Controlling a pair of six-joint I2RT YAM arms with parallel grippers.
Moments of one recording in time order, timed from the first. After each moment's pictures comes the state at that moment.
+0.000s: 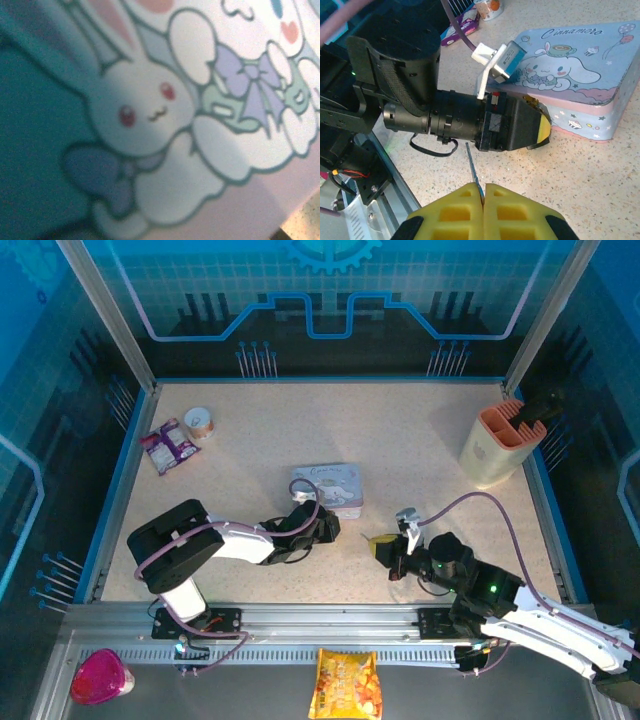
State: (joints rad) left arm -0.89 1.69 0.60 0.38 -0.12 -0.96; right arm 1.00 0.38 0.31 -0.29 0.06 0.55
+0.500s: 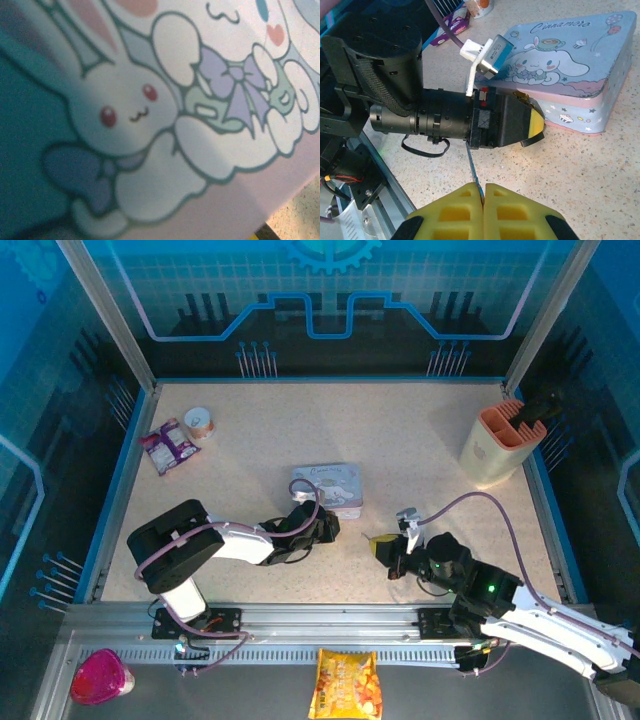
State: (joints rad) left arm -0.89 1.69 0.59 0.40 -0.12 -0.96; right arm 1.00 0.40 0.30 -0.29 0.09 0.59
